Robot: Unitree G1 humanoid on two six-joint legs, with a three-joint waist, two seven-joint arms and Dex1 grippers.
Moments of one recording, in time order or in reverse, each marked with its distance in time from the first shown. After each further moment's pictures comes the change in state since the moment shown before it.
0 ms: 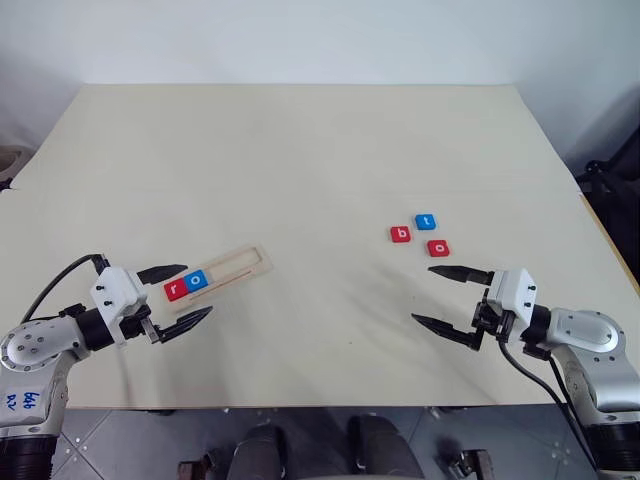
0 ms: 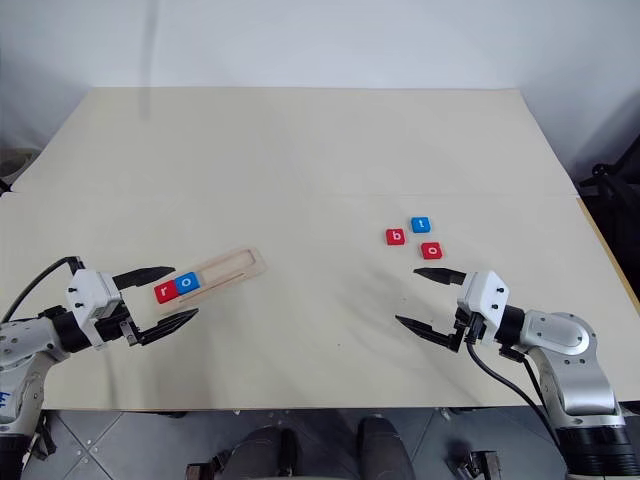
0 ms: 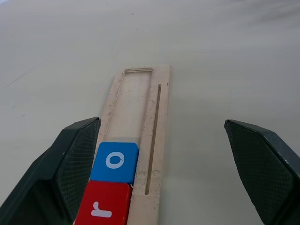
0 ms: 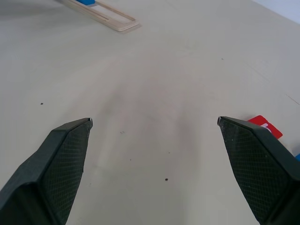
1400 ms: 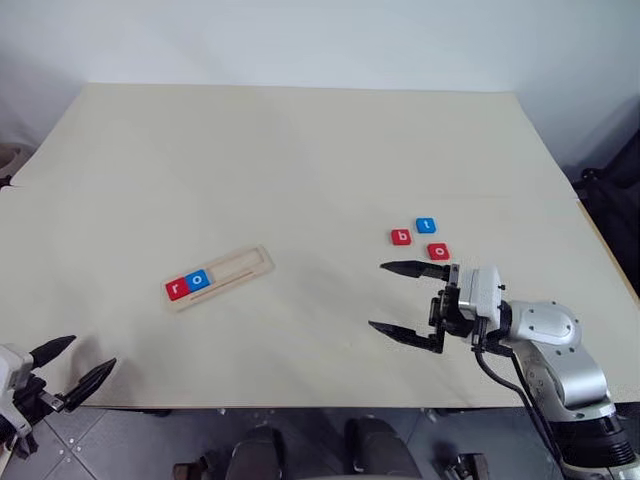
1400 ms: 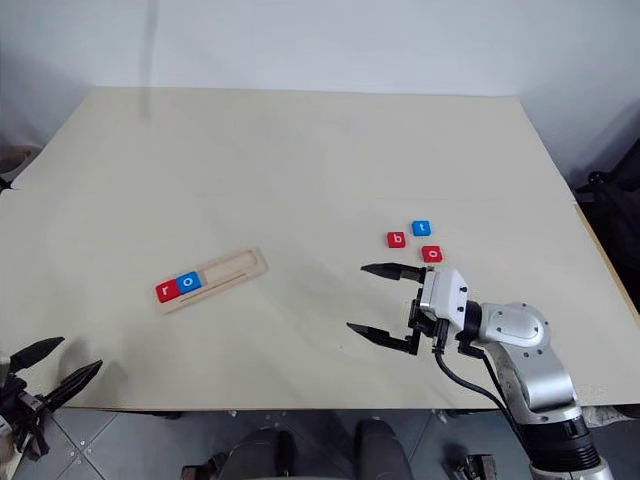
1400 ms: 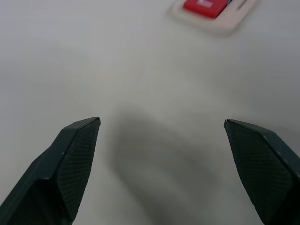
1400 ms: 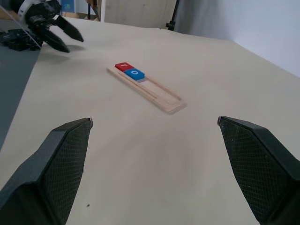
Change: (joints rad) left arm 0.374 -0.040 0.367 0.151 -0.081 0.030 -0.015; right arm -0.059 0.103 0.122 -0.194 0.065 0.062 0.018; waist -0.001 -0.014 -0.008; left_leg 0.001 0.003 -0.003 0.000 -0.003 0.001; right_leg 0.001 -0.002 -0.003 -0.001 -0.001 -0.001
